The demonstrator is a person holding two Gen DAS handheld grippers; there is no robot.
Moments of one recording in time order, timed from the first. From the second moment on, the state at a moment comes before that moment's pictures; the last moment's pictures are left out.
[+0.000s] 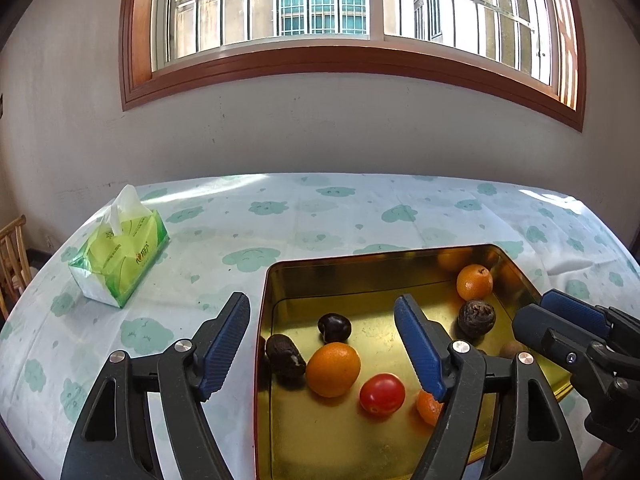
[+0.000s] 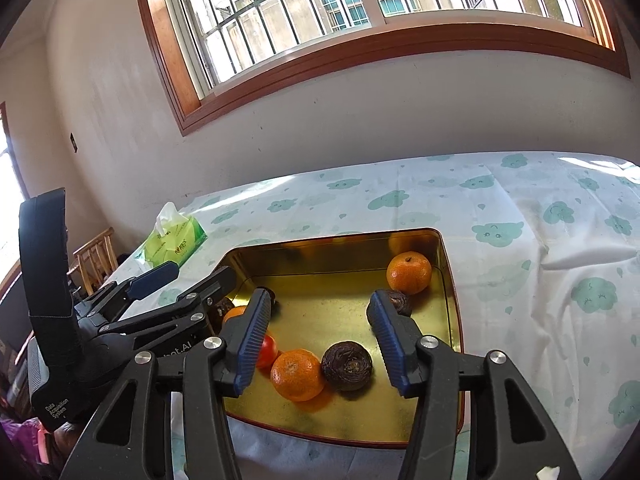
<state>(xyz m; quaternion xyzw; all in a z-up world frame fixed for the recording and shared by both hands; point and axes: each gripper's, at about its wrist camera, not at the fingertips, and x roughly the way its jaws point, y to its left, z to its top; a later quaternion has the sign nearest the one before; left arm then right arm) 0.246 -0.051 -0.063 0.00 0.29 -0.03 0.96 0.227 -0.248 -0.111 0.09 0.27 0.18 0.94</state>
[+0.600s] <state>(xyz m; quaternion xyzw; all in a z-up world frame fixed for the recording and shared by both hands) 0.222 -0.049 -0.045 0.01 0.27 -0.02 0.96 0.199 -0.250 -0.098 0.08 0.25 0.17 0.95</state>
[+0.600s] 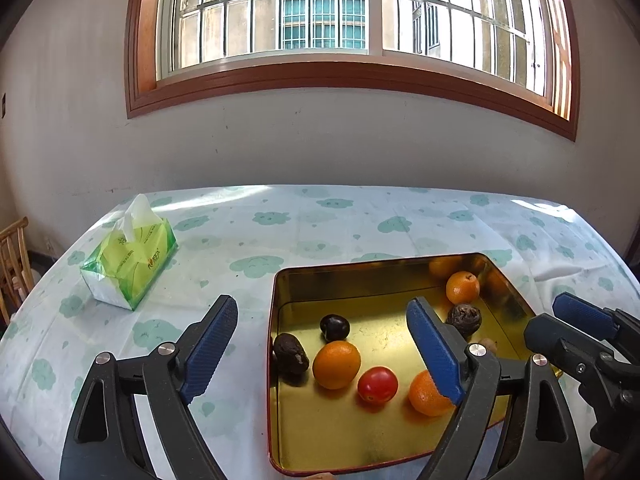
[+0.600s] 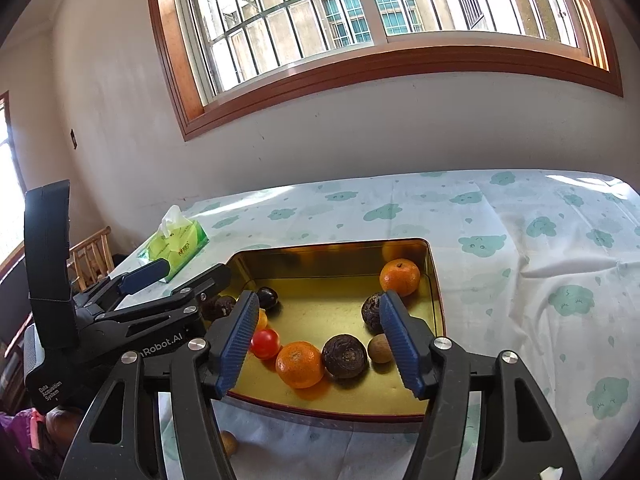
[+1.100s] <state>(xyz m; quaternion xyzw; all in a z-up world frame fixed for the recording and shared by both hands) 0.170 -0.044 -0.014 0.01 0.24 -0.04 0.97 0.147 -0.251 -0.084 0.07 0.23 0.16 0.96</state>
